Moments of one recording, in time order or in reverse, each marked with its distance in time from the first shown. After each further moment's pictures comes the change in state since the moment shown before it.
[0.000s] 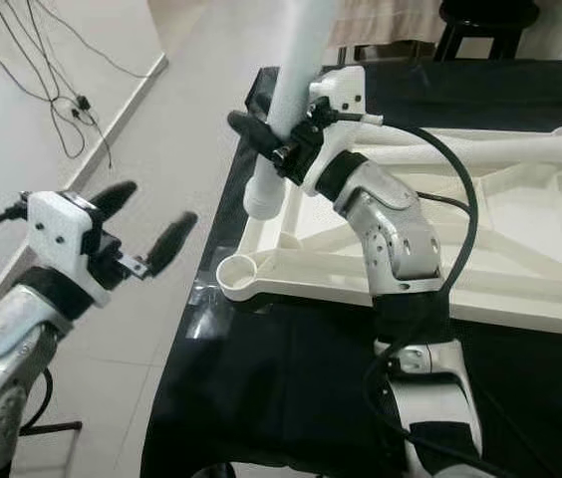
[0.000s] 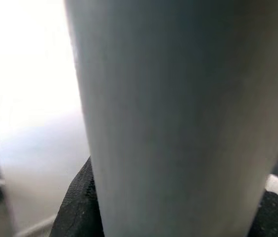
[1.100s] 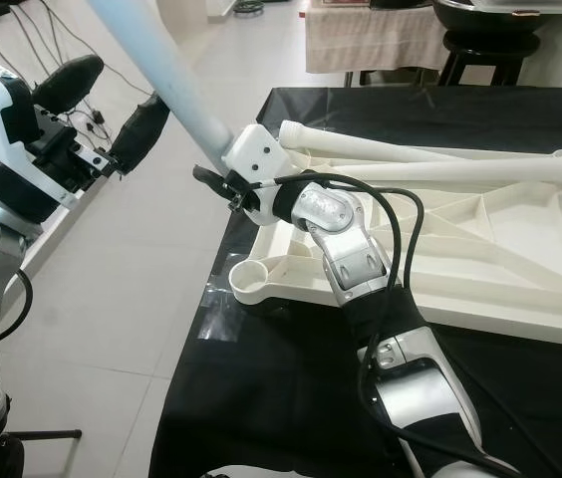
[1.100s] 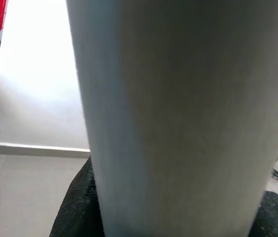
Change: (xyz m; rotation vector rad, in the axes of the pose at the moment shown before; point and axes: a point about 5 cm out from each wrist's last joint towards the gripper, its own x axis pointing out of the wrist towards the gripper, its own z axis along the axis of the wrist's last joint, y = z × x) left arm 0.038 0.021 0.051 -0.008 -0.218 -0.099; right arm 0.025 0.049 -0.034 -0.444 0.090 0.234
